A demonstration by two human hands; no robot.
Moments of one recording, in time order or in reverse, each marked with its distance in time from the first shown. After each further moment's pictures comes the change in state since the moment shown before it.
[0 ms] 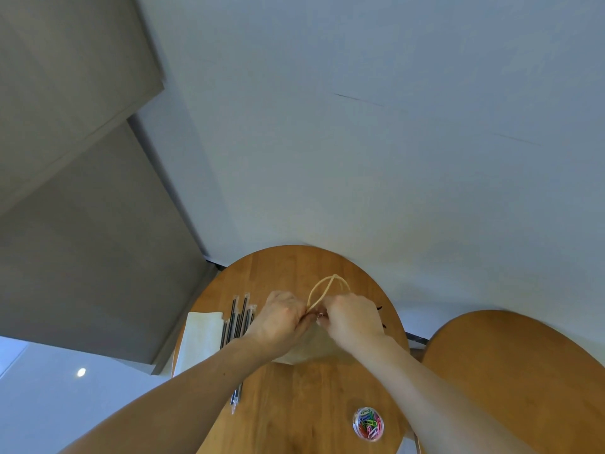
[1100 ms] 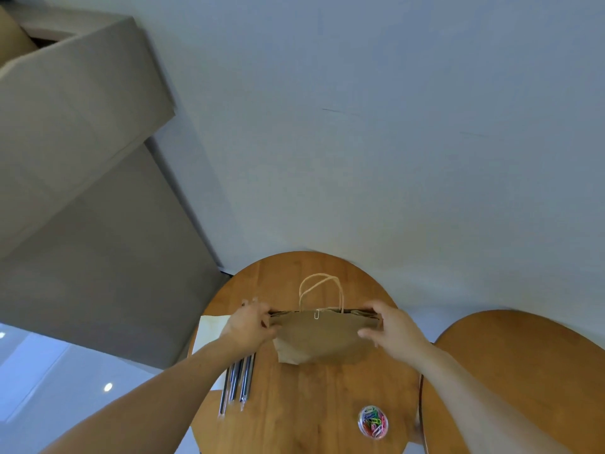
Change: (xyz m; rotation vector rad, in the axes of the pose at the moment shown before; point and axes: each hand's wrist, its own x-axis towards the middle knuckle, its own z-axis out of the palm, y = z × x) left_hand -0.030 -0.012 -0.030 -0.001 -0.289 -0.559; right_hand -0.053 0.096 0.027 0.570 -0.077 0.181
